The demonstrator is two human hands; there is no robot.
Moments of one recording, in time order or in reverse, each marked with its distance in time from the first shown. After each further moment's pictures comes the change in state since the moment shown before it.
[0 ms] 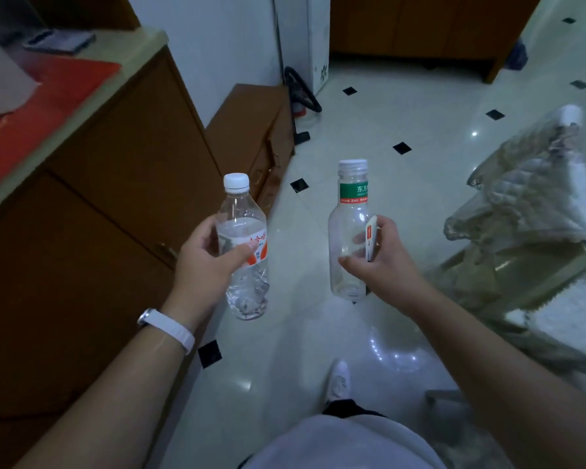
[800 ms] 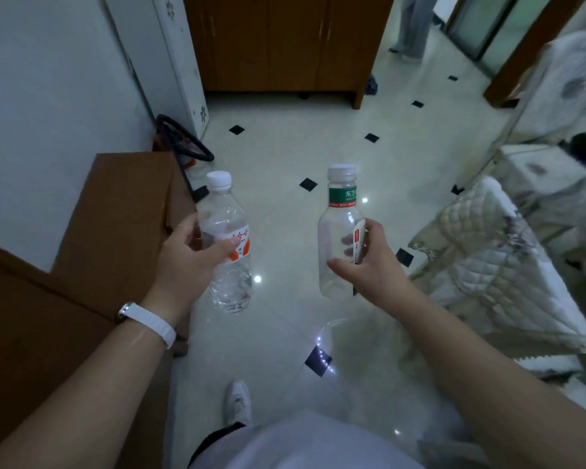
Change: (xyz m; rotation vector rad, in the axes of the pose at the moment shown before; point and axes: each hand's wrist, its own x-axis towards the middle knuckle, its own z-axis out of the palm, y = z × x) left_hand 0.437 0.020 0.099 -0.095 -0.382 0.060; right_hand 0.312 -0.075 -0.046 -0.127 0.387 0.135
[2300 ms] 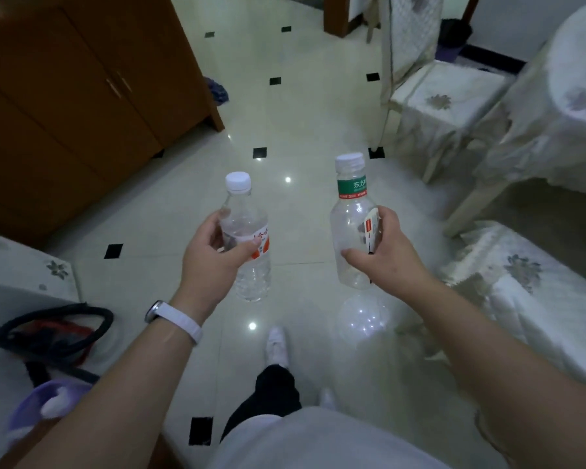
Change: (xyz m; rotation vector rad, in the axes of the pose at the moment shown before) left_hand 0.546 0.076 0.421 0.190 -0.643 0.047; right_hand 0.465 0.092 -0.235 0.185 0.556 0.381
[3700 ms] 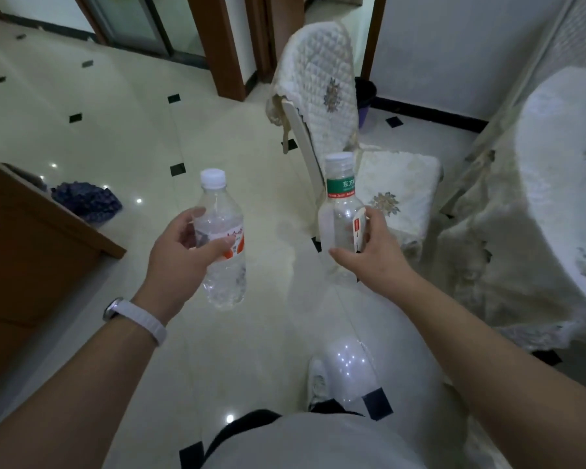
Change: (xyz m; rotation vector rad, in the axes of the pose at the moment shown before) left_hand 0.707 0.145 0.257 0.074 -0.307 0.066; right_hand 0.632 -0.091 -0.183 0.084 0.327 0.125
